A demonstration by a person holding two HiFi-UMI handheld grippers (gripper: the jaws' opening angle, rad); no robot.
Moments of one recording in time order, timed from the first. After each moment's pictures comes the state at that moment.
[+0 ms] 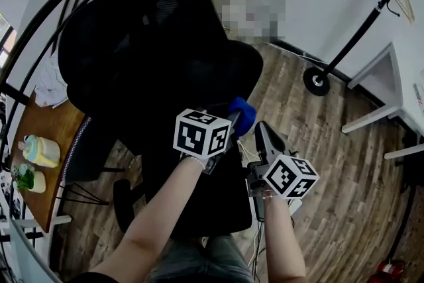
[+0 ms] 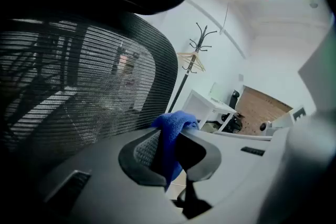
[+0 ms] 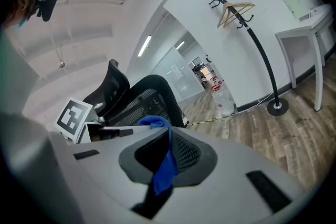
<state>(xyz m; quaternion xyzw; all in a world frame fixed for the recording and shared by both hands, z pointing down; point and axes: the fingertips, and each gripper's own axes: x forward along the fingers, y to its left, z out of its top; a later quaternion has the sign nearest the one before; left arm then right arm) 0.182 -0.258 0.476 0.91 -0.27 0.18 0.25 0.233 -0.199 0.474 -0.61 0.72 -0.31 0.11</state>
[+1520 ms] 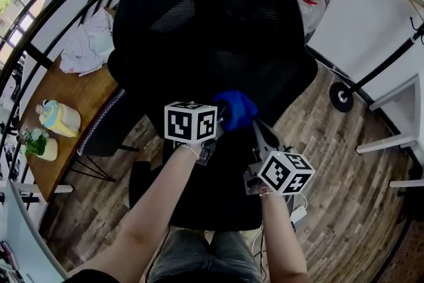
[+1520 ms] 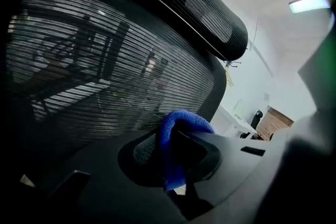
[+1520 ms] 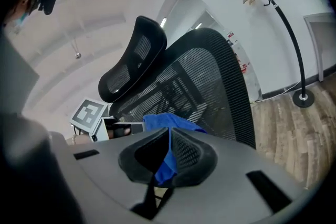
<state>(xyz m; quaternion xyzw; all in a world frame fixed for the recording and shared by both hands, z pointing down) 0.032 -0.296 0.494 0.85 -0.40 0.13 0.32 0.104 -0.226 0.482 -0.51 0.79 -0.33 0.06</state>
